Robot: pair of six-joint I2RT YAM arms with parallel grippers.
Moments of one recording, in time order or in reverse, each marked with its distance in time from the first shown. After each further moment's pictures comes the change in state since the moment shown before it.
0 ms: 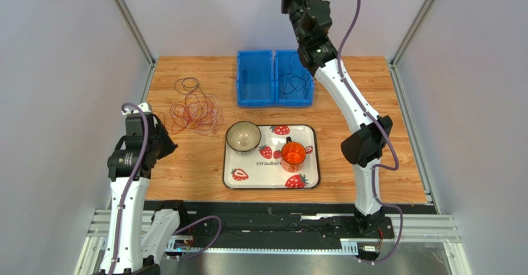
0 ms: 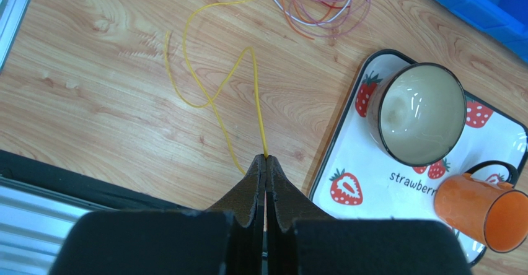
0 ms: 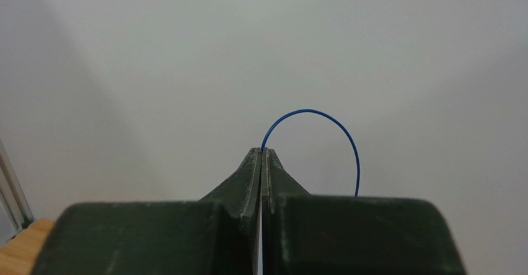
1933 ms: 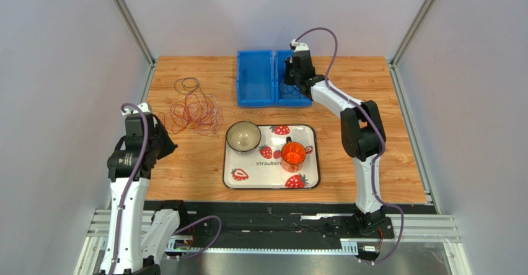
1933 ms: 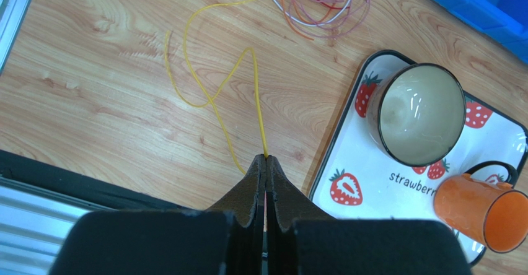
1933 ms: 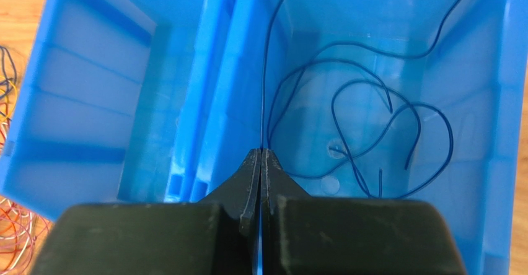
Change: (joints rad) left arm 0.001 -0.003 0.000 0.000 -0.002 0.000; right arm -0.094 0.065 -0.639 -0.217 -0.134 0.521
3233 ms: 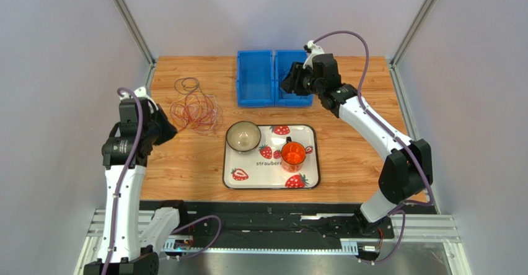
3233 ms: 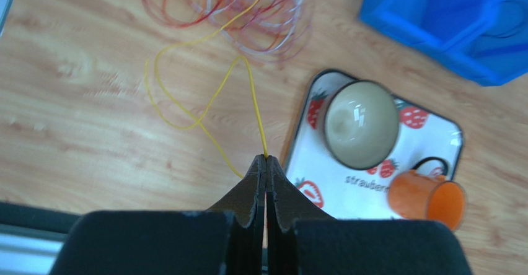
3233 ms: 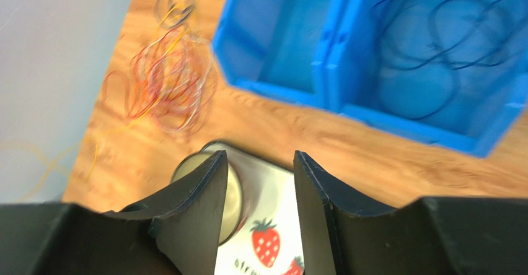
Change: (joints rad) left arm 0.000 0.091 0.122 0.013 0.079 0.002; right arm 0.041 -0.555 -0.326 -0.188 -0.212 0.144
